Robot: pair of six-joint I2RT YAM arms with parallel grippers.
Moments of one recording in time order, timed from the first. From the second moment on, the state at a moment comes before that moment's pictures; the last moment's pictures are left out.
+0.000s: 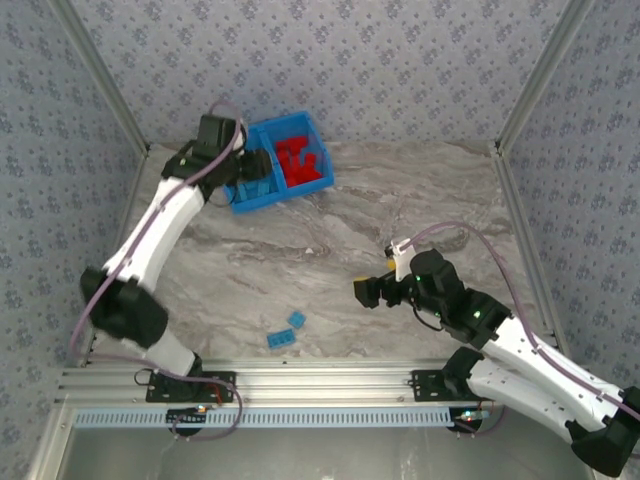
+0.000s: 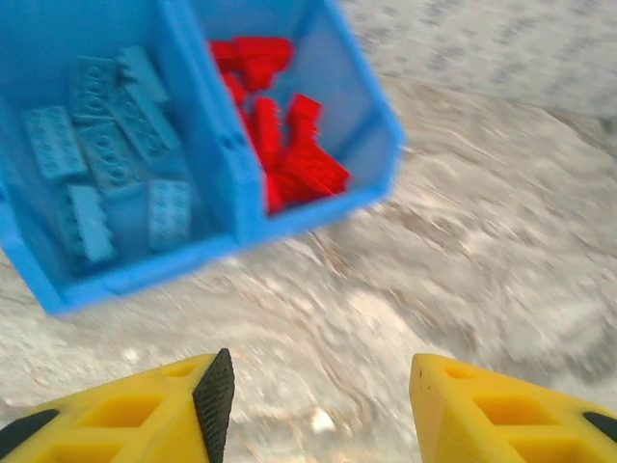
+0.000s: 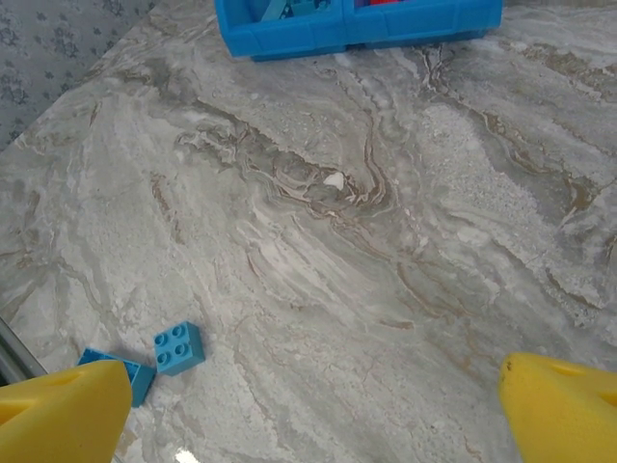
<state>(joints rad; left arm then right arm) -0.40 1.48 1.51 -0.71 0.07 -0.44 0.79 0.71 0.64 -0.45 0.02 0.32</state>
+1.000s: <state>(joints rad) -1.02 1.39 0.67 -0.45 -0.06 -0.47 0.79 0.71 0.59 -0.32 0.03 0.28</state>
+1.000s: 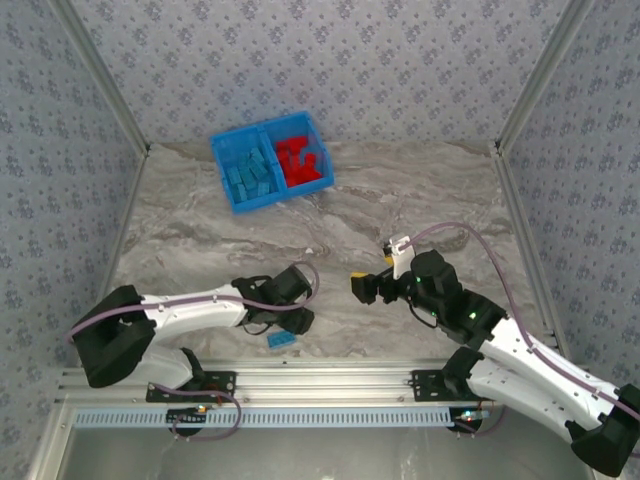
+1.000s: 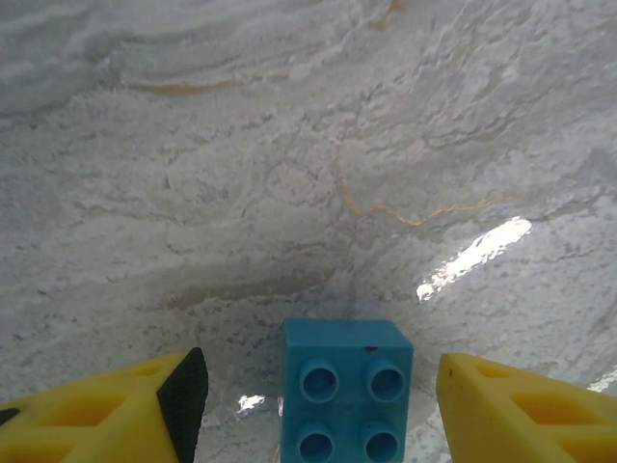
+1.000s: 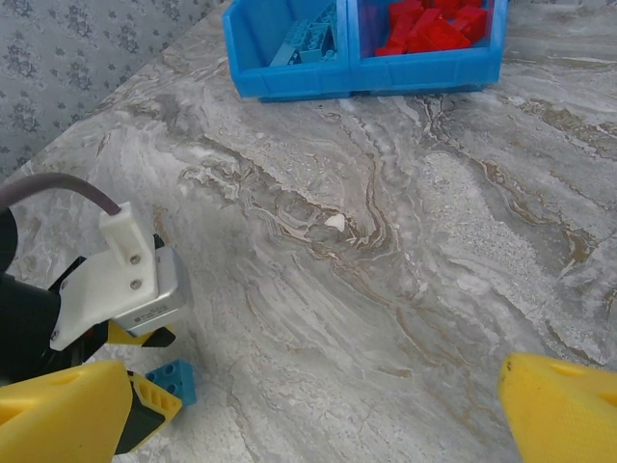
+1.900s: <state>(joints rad) -0.70 1.21 0.92 -0.57 -0.20 -0.40 0.79 0.71 0.59 -0.33 0.03 0.28</state>
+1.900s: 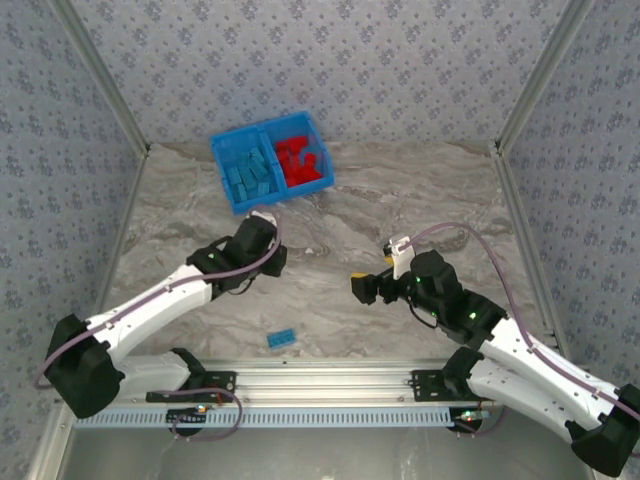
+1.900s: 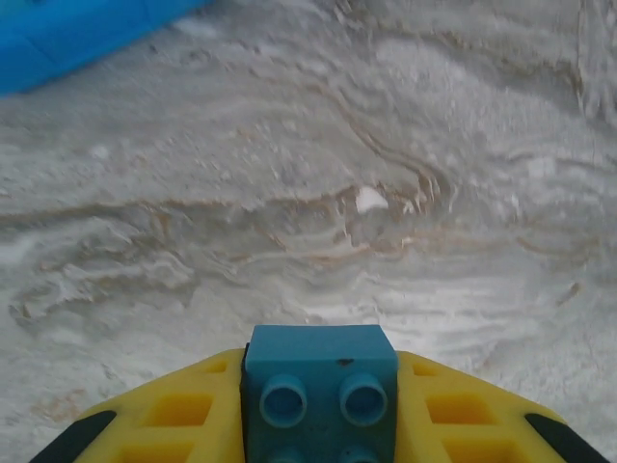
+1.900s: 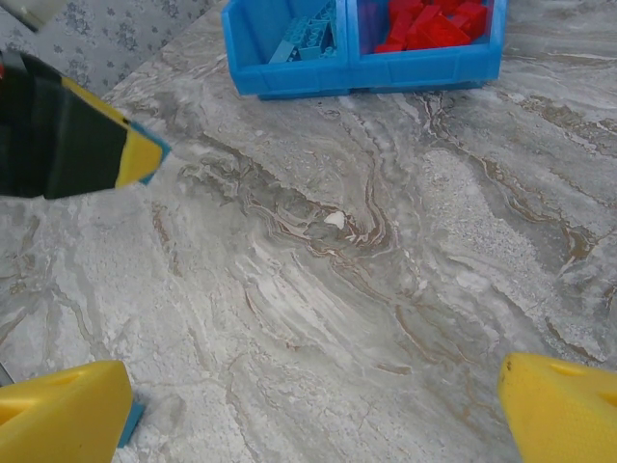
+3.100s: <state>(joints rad) -0.19 2.59 2.66 -0.90 -0.37 -0.10 0.78 0.66 0.59 -0.35 0.04 0.29</state>
